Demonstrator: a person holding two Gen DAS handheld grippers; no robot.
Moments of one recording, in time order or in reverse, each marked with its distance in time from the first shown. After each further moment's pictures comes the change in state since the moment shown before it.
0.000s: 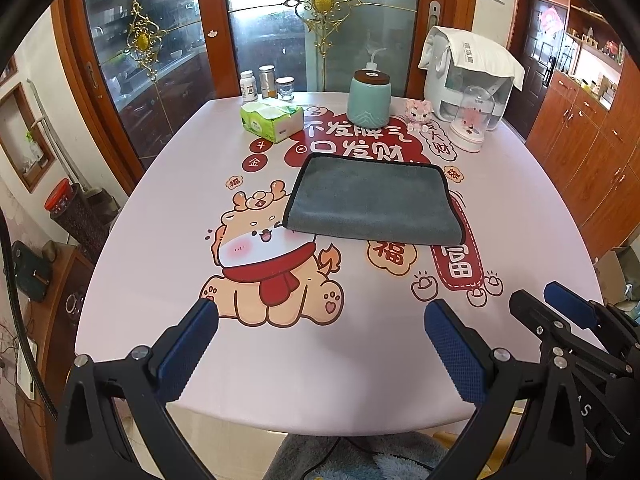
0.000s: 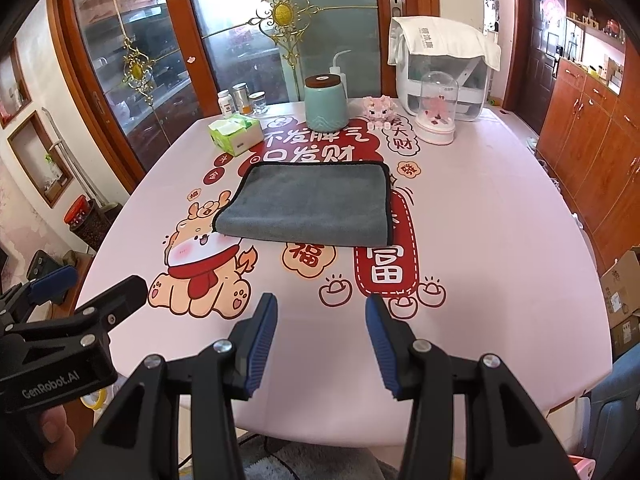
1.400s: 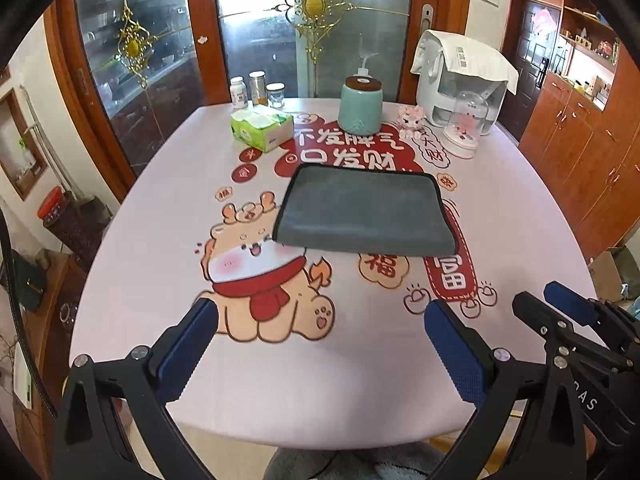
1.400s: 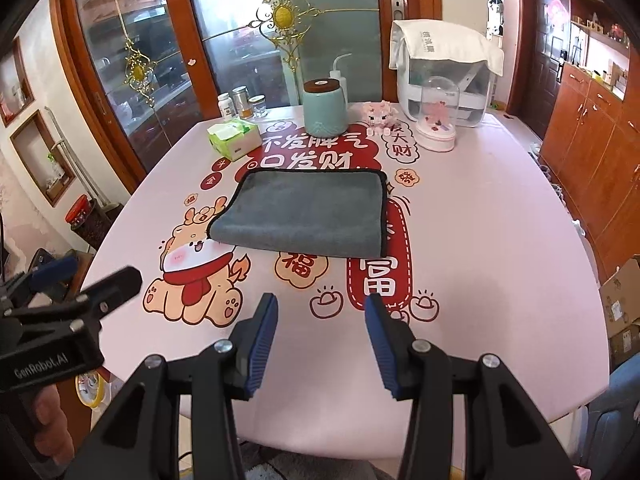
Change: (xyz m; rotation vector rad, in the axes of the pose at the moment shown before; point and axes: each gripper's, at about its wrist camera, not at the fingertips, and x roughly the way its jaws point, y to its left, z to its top) left arm 0.008 -0.007 0.014 0.012 -0.008 -0.029; right arm 0.004 -0.013 0.011 -0.013 -0.010 0.012
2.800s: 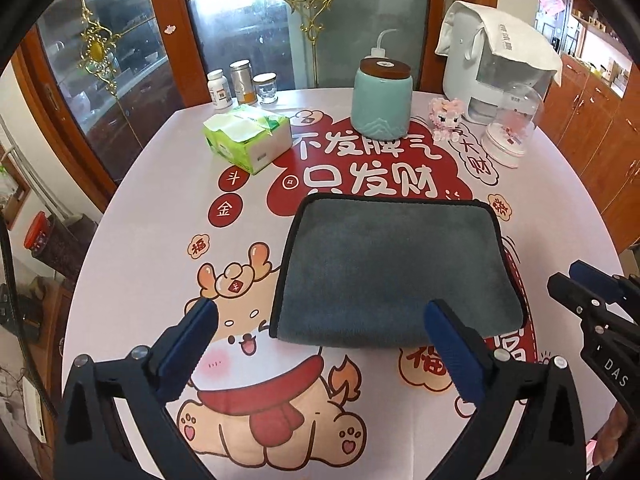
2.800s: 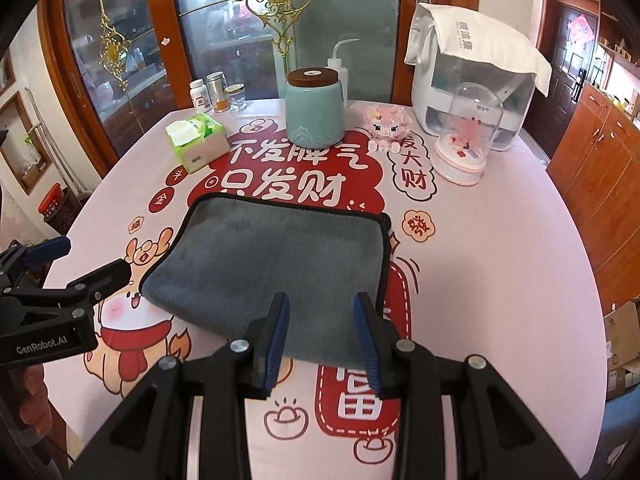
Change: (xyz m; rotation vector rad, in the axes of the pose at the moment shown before) left arm 0.154 0.013 0.108 0.061 0.048 0.032; right arm 0.137 -0.021 0.106 -0.078 0.050 -0.048
